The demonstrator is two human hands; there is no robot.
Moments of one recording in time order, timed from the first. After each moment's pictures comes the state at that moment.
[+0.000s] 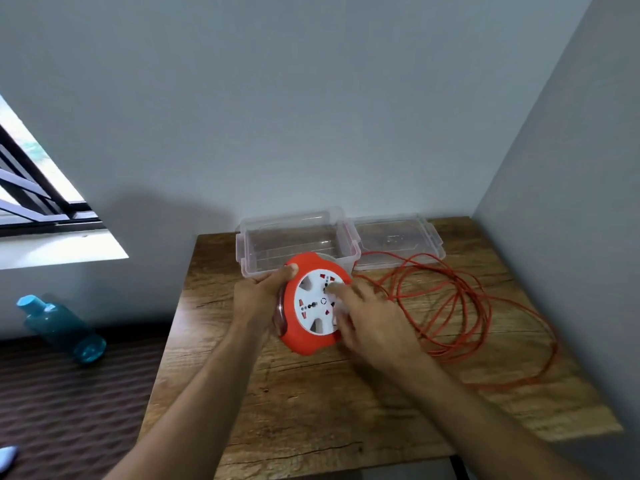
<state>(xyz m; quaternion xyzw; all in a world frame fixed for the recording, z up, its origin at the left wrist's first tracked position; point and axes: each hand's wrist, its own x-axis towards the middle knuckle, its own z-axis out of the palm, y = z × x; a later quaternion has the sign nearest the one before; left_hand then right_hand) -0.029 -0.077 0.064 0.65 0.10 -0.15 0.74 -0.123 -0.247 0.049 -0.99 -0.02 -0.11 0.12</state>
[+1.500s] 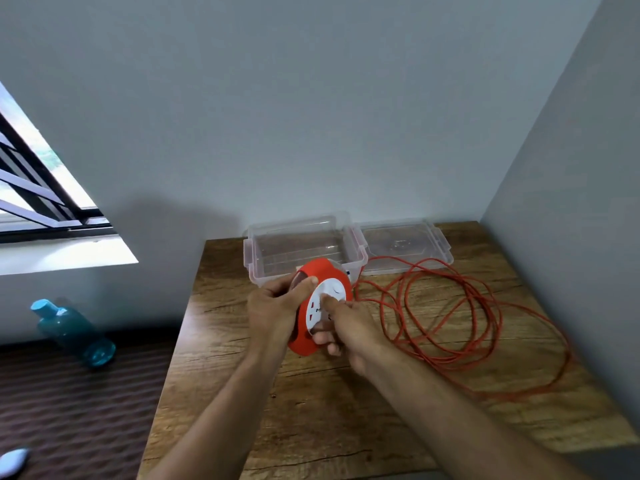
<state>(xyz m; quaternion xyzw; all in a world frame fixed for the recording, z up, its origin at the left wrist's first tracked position) -0.042 -0.086 0.057 0.71 0.03 -0.06 0.70 -0.096 -0.196 0.073 -0.59 0.33 0.08 0.73</state>
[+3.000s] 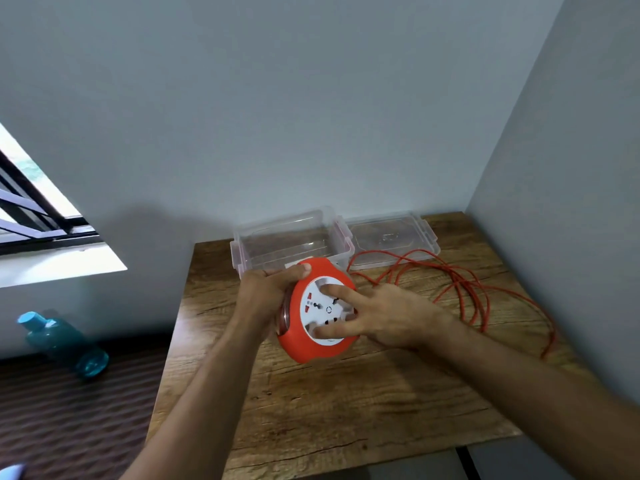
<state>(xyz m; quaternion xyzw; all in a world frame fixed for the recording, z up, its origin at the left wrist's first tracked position) -0.034 -0.083 0.094 0.70 0.03 -0.19 0.68 -0.112 -0.293 0.071 -0.93 -0.36 -0.05 -0.09</state>
